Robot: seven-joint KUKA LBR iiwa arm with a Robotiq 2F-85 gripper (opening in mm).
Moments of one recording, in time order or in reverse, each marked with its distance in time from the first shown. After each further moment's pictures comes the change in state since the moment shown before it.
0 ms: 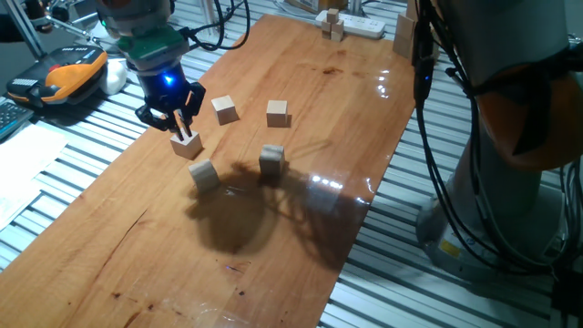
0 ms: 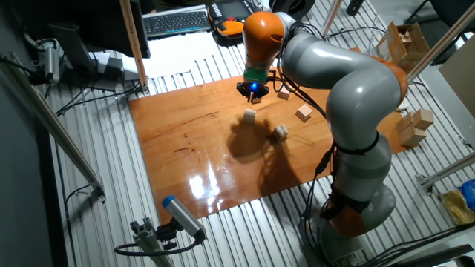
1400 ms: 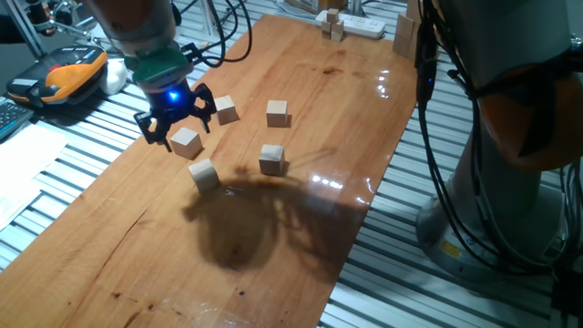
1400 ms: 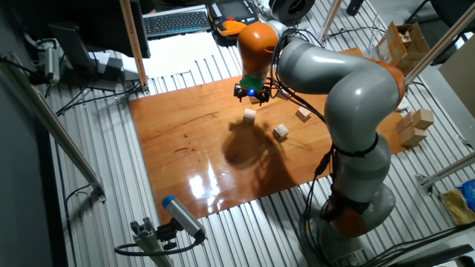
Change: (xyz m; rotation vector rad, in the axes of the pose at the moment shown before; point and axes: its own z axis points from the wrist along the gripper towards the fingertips) arm -0.001 -0.005 0.024 0.031 -0.068 0.062
